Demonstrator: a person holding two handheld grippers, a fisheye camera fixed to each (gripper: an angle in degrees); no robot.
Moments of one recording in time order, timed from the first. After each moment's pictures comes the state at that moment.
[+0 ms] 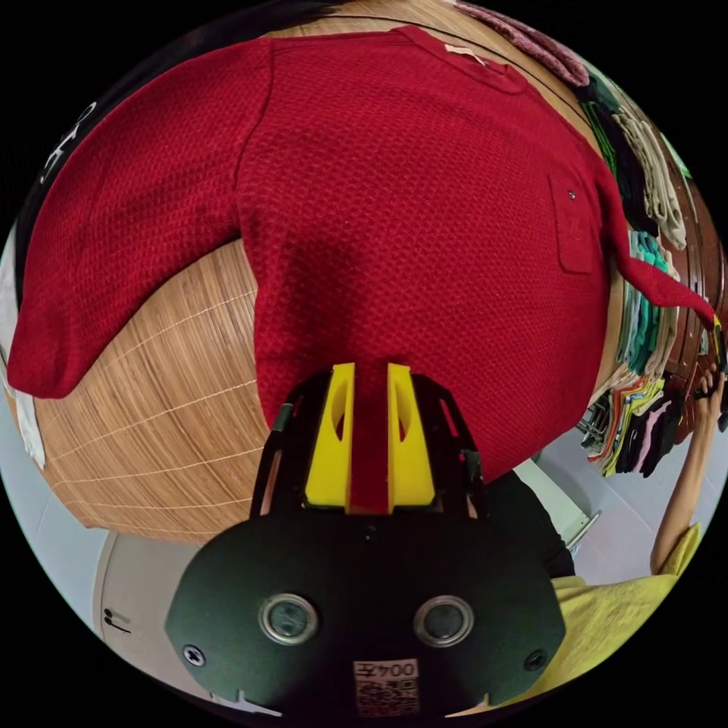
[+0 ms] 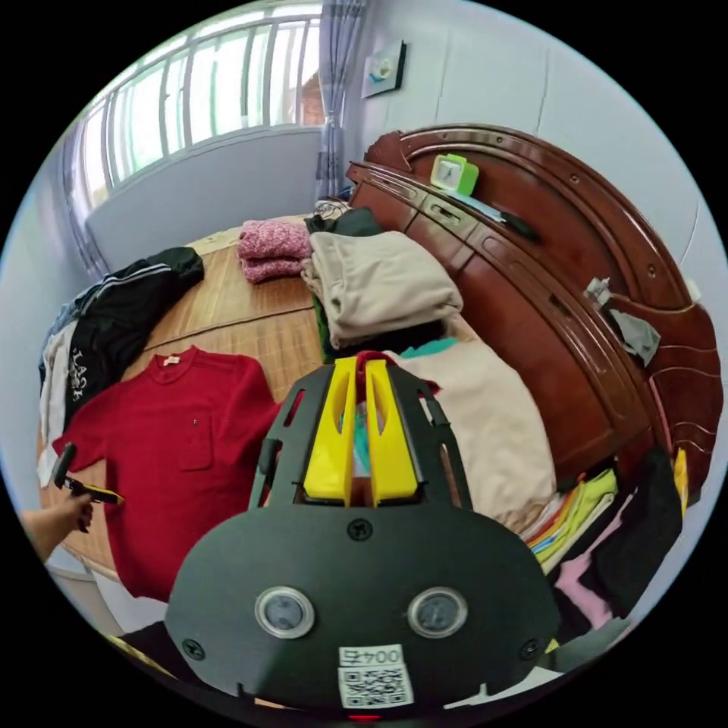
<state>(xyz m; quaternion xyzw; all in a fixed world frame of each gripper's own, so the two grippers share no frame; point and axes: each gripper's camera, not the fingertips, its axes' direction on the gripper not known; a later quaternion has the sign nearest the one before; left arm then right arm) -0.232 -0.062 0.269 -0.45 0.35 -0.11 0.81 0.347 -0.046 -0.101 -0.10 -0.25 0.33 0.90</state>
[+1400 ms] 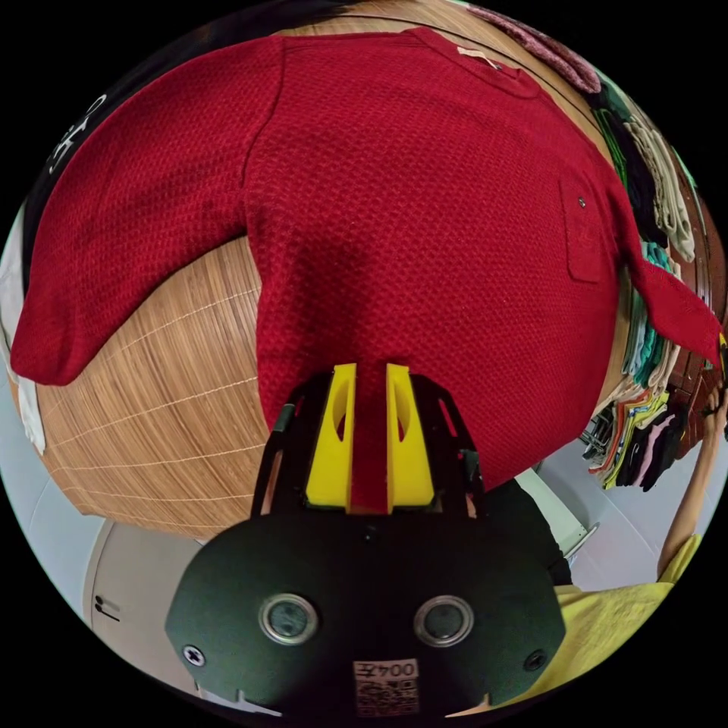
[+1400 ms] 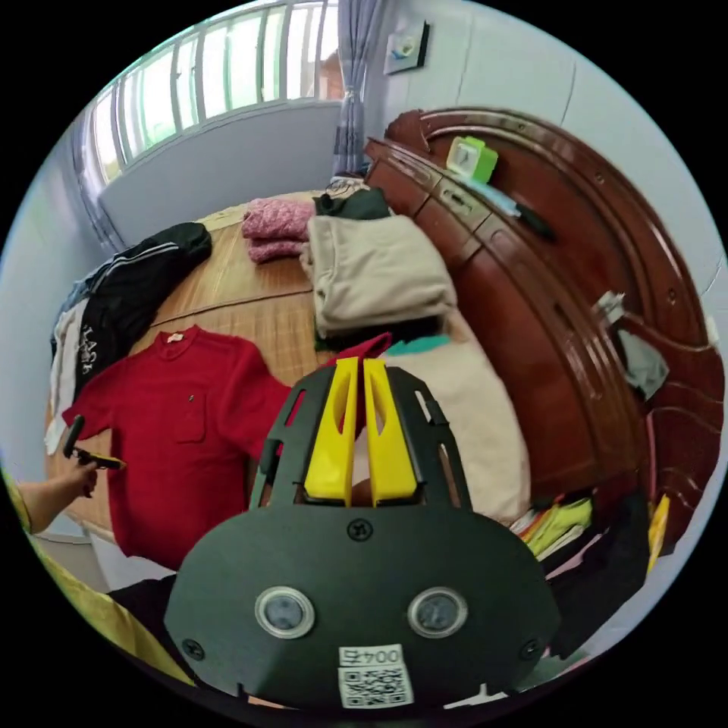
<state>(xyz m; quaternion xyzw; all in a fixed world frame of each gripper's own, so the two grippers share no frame) -0.225 0.018 0.312 -0.46 0.33 -0.13 0.82 0.258 -0.152 -0.045 -0.12 -0.27 0.28 0.91</state>
